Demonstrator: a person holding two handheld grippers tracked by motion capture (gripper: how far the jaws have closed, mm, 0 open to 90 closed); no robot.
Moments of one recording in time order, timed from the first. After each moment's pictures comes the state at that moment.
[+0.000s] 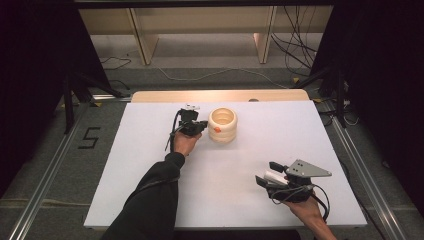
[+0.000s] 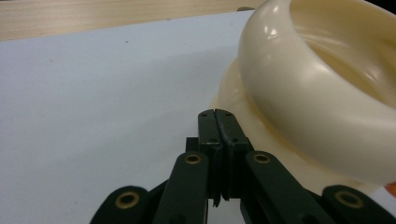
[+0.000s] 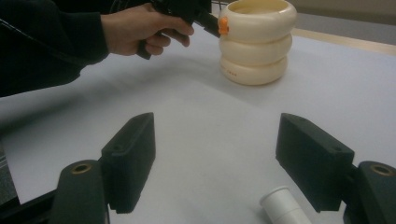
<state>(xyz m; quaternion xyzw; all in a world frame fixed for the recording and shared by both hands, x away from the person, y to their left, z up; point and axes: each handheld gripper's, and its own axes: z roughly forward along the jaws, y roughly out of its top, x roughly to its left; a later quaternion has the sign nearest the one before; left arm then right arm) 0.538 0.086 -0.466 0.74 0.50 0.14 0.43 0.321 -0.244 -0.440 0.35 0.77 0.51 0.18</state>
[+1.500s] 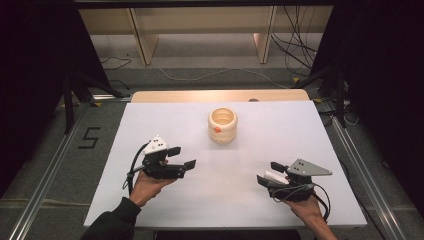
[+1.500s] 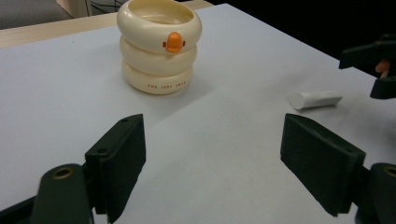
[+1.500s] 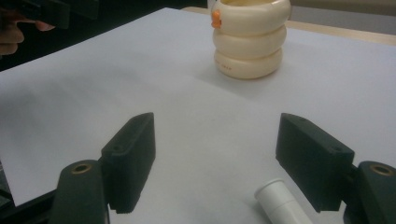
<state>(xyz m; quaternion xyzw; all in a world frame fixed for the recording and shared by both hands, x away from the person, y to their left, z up) 0.367 0.150 -0.421 0.77 0.36 0.12 0.51 0.324 -0.248 -0.443 0.37 0.77 0.50 0.17</state>
